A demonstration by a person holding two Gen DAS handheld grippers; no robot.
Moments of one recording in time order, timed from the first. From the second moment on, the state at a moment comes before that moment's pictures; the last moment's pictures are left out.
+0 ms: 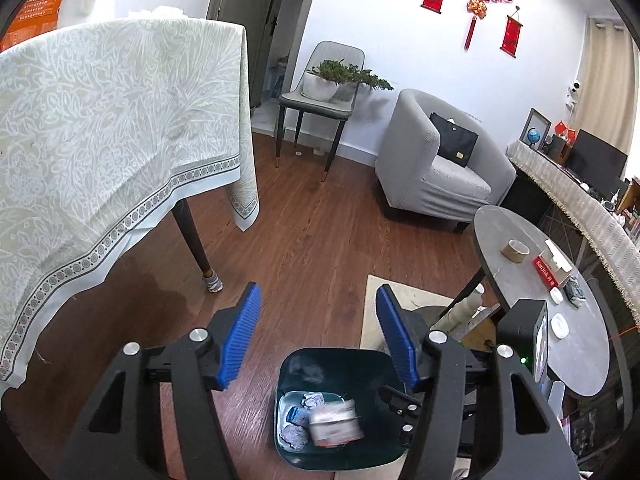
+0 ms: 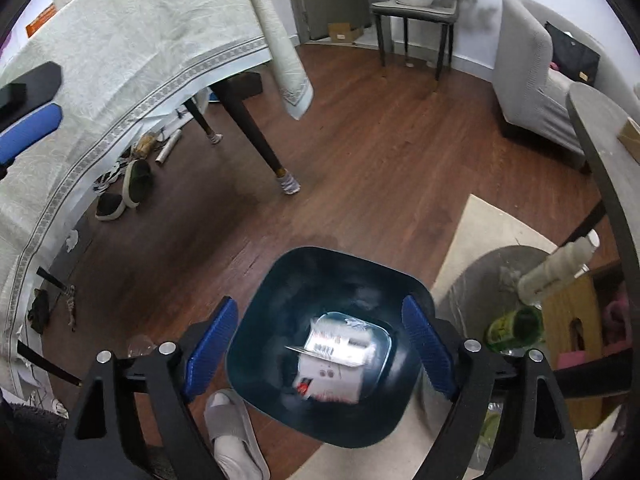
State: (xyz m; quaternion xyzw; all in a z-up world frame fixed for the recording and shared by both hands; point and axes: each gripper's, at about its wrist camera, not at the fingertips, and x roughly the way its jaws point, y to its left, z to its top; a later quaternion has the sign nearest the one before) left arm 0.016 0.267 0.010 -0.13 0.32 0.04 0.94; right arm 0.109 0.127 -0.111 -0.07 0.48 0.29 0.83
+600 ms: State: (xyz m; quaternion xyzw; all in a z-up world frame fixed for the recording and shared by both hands) left arm 0.022 0.240 0.024 -0.12 0.29 0.04 0.95; right arm 0.093 0.088 -0.044 -0.04 0.37 0.32 0.87
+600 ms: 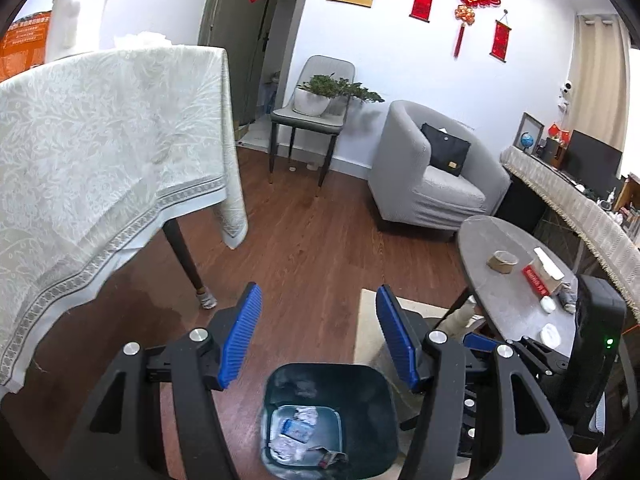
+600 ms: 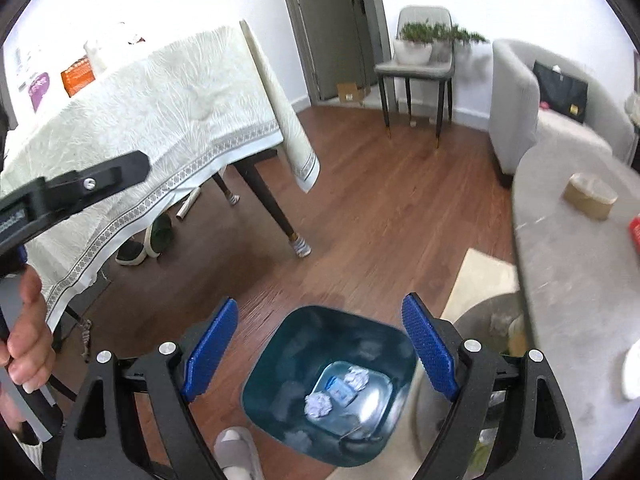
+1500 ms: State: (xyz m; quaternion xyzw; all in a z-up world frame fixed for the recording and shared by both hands) left arm 0.062 0.098 0.017 -0.07 0.31 -0.05 0.95; right arm 0.108 -0.079 -0.004 0.00 0.31 0.20 0.93
